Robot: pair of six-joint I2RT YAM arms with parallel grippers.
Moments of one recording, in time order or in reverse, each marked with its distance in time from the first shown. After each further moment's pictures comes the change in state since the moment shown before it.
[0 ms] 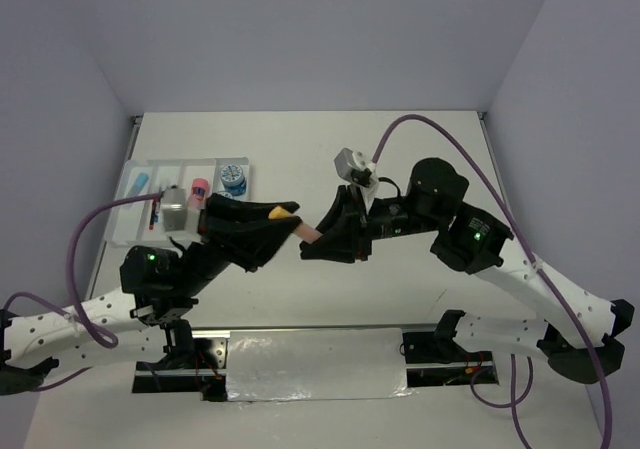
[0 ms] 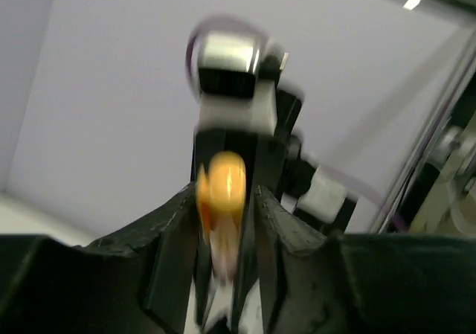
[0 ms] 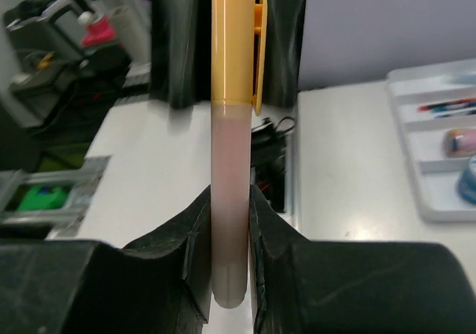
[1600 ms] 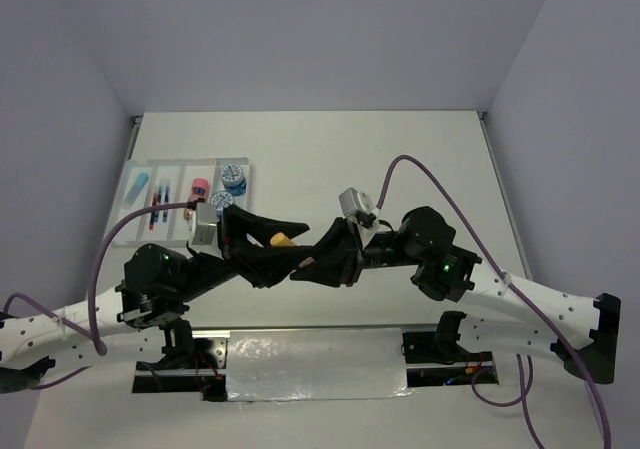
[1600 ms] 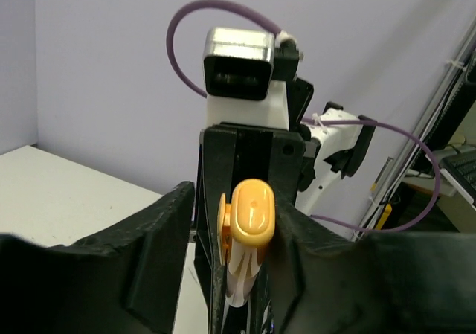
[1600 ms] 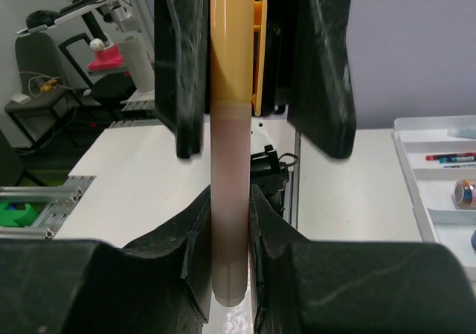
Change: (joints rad) left arm -0.040 -0.082 0.047 -0.420 0.044 0.141; right arm 0.127 -0.138 -0.507 0.638 0.152 0.033
